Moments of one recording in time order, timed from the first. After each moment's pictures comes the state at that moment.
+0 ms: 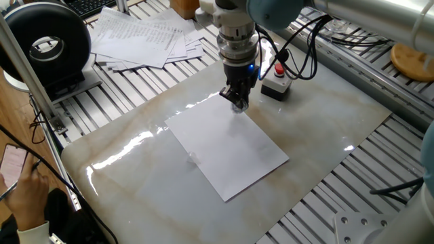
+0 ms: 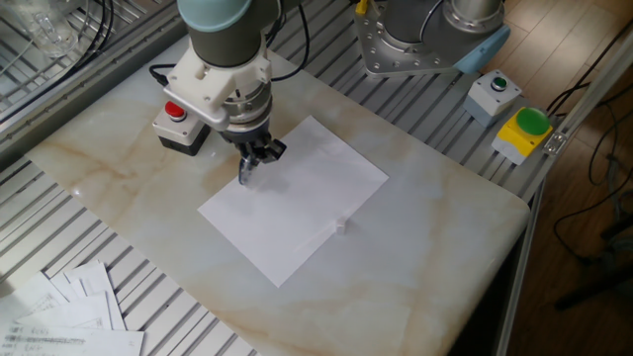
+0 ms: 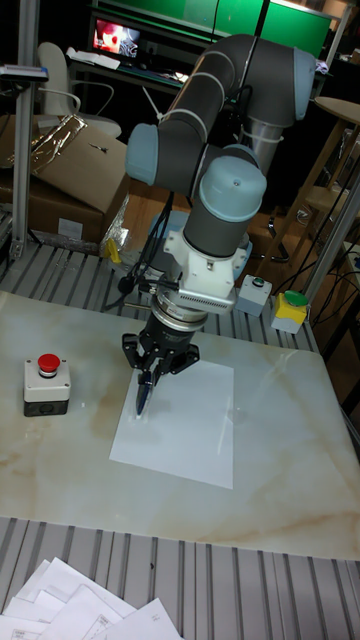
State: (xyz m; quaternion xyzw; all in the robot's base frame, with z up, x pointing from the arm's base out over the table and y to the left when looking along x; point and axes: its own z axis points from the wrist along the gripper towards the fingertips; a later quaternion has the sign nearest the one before) arm 0.502 -0.014 0.071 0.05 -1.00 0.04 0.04
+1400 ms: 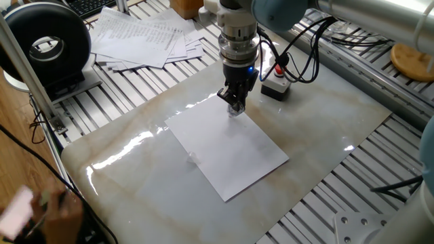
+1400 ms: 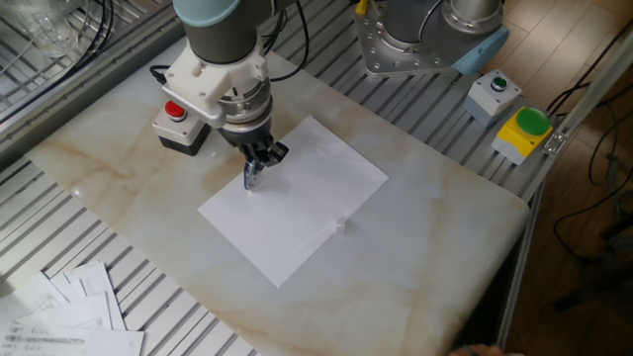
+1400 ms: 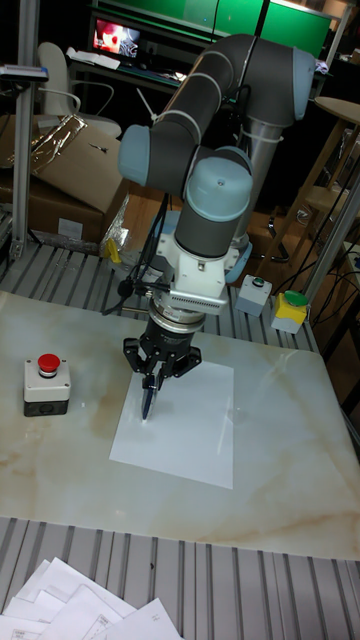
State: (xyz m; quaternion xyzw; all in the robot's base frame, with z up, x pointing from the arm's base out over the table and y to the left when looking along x) arm 0.497 -0.007 0.062 0.04 -1.00 0.01 0.04
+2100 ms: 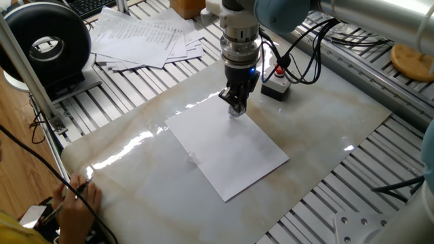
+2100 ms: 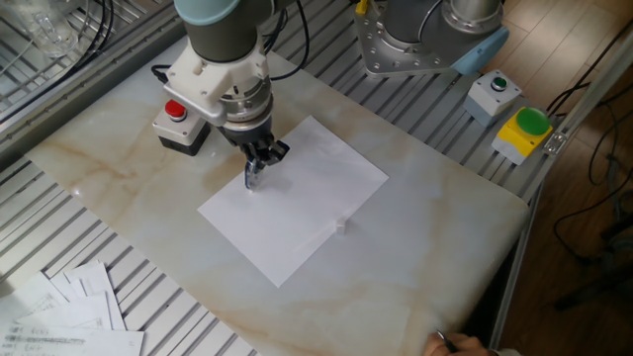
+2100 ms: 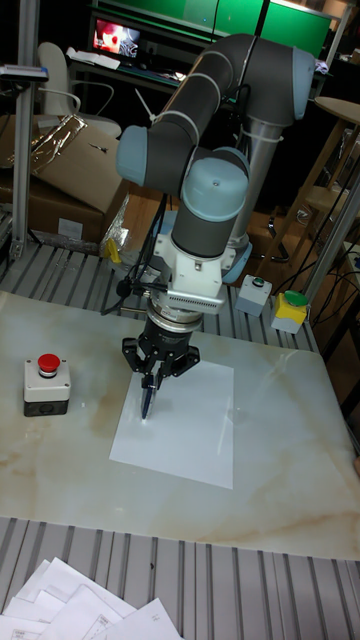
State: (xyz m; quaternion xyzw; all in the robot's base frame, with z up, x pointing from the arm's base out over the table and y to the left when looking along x) arm 0.493 -0.008 0.060 0.04 -1.00 0.01 0.04
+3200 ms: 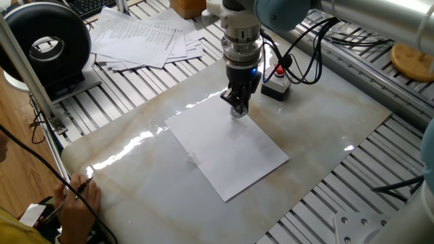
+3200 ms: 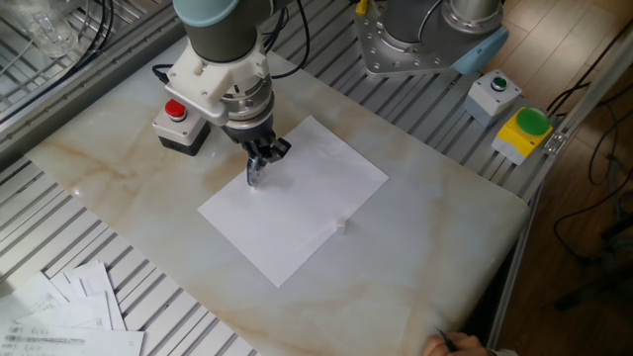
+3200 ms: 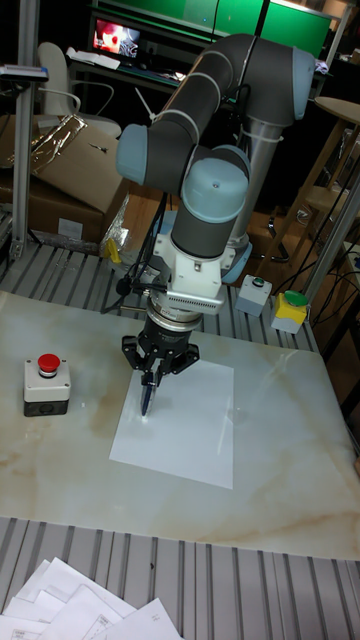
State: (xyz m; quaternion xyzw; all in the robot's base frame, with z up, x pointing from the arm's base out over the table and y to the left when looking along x) arm 0.484 -0.010 0.061 0.04 -1.00 0.01 0.06
